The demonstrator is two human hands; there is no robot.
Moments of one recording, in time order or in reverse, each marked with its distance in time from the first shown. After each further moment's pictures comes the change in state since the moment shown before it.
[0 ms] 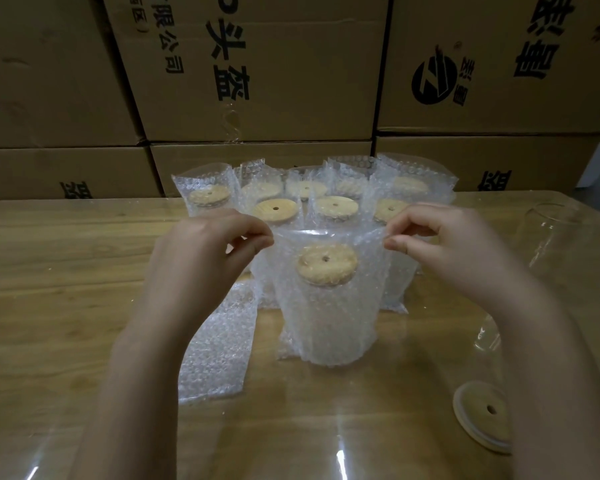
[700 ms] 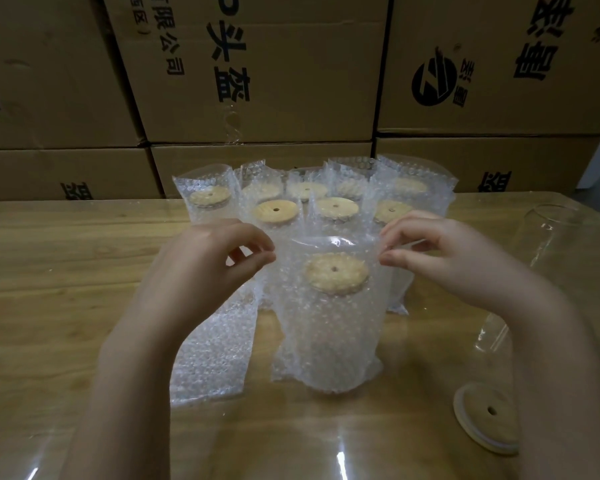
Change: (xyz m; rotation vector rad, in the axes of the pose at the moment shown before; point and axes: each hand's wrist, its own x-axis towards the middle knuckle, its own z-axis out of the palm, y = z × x) left_hand -0.003 0.000 -0.006 -0.066 -0.192 -0.086; right_hand -0.004 -0.003 -0.004 0.115 -0.202 0.031
